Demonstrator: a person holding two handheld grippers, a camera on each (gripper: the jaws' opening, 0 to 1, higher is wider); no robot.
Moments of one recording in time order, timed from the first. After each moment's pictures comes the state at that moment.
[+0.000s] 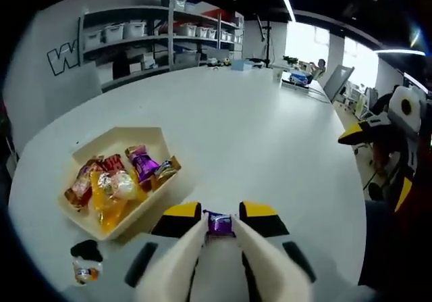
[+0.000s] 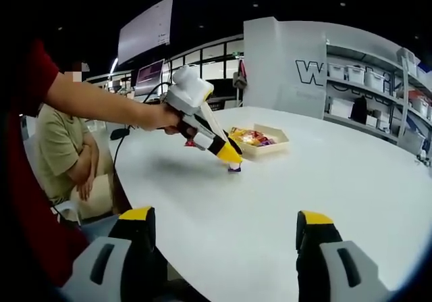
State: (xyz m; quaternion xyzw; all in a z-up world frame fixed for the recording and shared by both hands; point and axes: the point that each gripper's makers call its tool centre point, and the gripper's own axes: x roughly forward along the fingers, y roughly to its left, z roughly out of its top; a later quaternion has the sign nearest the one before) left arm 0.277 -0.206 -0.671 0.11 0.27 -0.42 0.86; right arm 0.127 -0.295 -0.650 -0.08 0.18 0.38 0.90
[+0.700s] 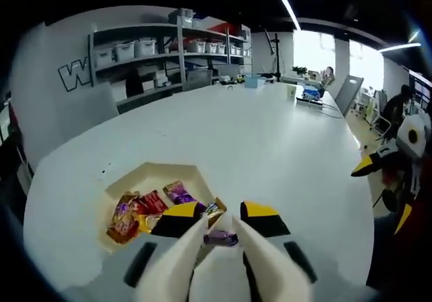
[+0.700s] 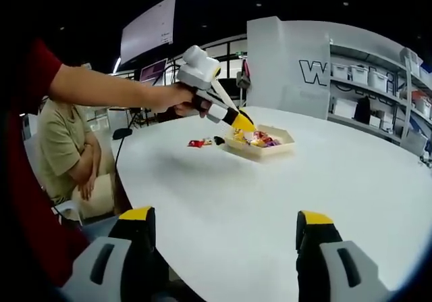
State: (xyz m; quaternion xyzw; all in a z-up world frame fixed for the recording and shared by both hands) left arm 0.329 -0.186 -0.619 0.12 0.22 -0.38 0.89; right arm 0.130 -0.288 -0.651 -0.08 0.19 0.39 0.90
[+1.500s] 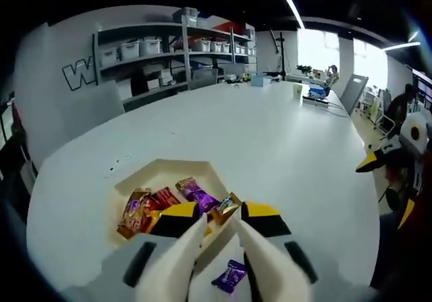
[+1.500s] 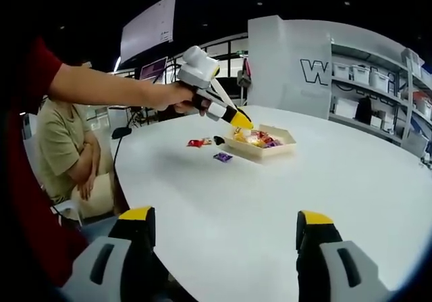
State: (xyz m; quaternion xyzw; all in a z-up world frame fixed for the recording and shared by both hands) left arm 0.332 -0.168 -0.624 0.12 0.22 -0.37 0.89; right arm 0.135 -0.284 -0.652 -0.08 0.19 0.39 0.90
